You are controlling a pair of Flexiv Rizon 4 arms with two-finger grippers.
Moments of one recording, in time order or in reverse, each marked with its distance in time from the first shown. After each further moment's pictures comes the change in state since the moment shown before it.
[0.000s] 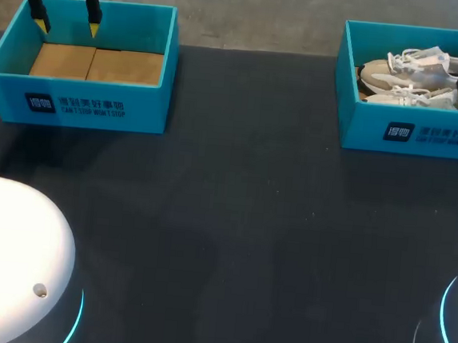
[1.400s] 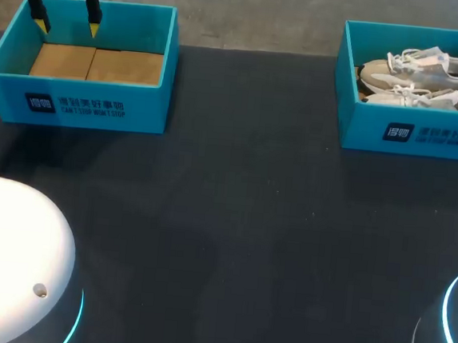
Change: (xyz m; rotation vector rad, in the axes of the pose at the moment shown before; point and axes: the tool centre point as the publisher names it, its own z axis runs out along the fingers) left arm 0.000 0.000 0.000 0.000 0.000 0.000; right arm -0.028 0.008 0.041 0.034 0.024 0.037
